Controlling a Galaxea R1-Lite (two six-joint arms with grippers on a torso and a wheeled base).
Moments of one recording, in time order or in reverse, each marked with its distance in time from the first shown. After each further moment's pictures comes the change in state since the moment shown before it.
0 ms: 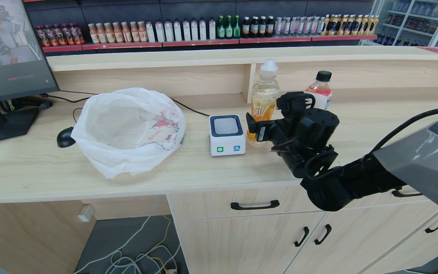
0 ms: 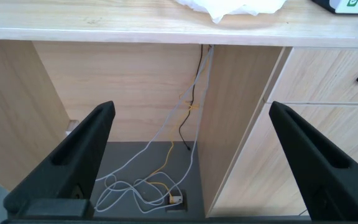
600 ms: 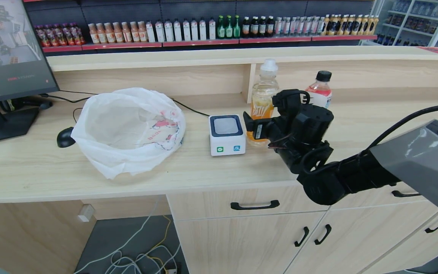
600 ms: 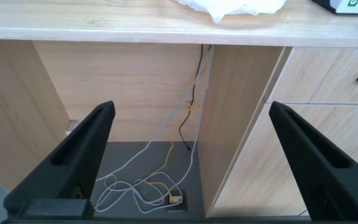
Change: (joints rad) left arm 0.000 0.000 0.000 0.000 0.000 0.000; right arm -0.002 0.021 -0.075 0.069 0.017 -0.004
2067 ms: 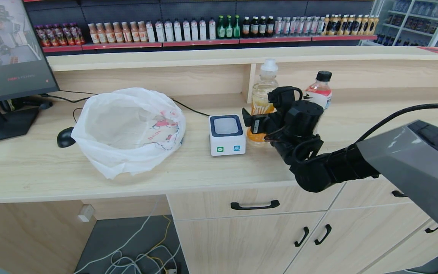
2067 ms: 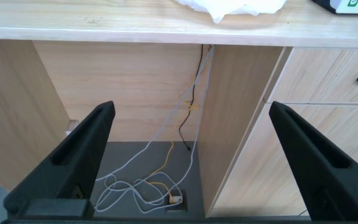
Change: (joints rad) left arm 0.000 0.000 0.000 0.000 0.000 0.000; right arm -0.033 0.084 -0.163 0.072 0.022 -0.004
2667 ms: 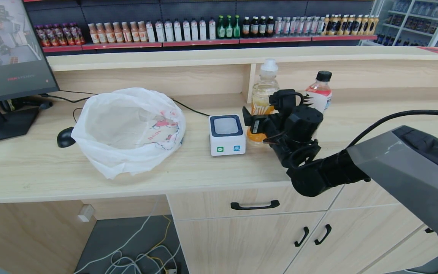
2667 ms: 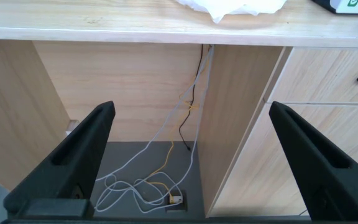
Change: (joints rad) left arm 0.000 0.000 0.000 0.000 0.000 0.000; right arm -0.001 0.039 0.007 -0.121 -0.011 -0.003
